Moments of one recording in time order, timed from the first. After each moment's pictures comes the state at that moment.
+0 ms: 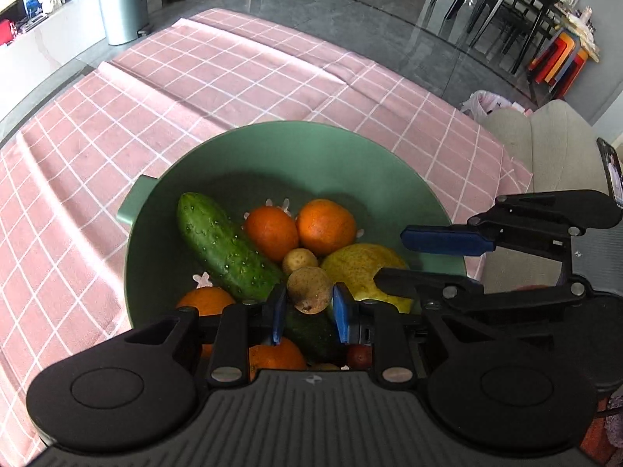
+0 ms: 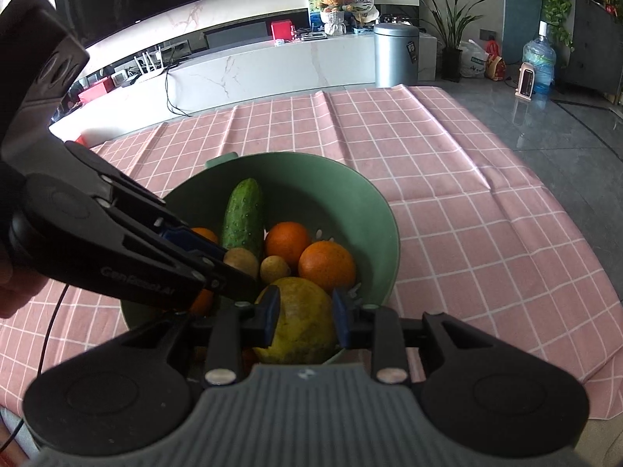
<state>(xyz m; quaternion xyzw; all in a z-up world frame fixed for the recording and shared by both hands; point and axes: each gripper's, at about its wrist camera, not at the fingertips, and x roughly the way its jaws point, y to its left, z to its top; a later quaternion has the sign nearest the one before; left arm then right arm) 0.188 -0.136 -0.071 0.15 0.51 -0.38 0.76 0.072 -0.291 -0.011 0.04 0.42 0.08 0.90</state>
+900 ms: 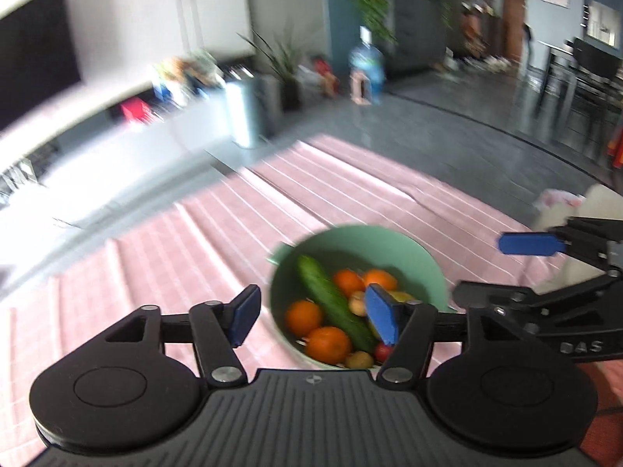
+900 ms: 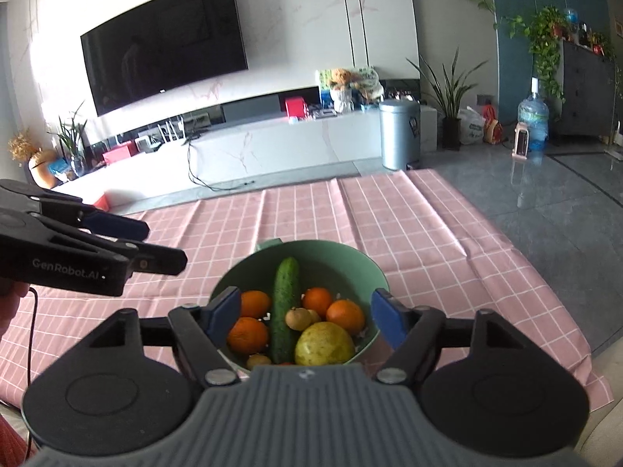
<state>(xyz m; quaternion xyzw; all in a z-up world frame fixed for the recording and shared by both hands) 0.060 -0.081 0.046 0.14 0.33 -0.21 0.91 -0.017 -0.297 0.083 0.06 0.30 0.09 0.95</state>
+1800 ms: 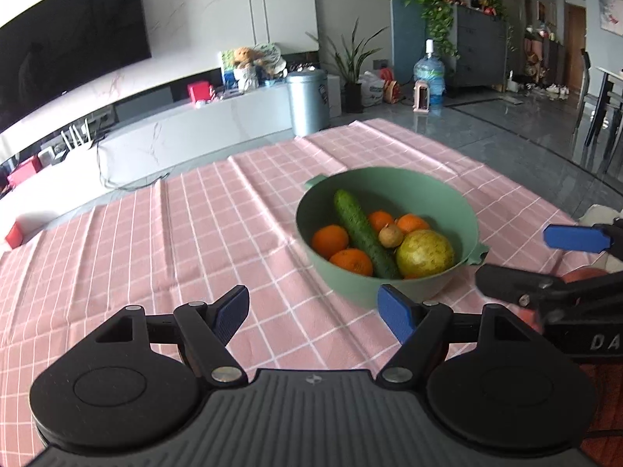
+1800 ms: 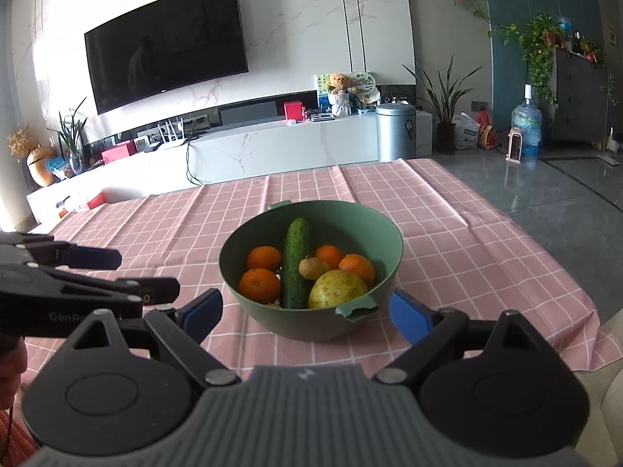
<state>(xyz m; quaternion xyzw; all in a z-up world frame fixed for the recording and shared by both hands) 0.007 -0.056 -0.023 0.10 0.33 -0.12 0.93 -0.065 -0.275 0.034 0.05 0.29 0.08 0.95</state>
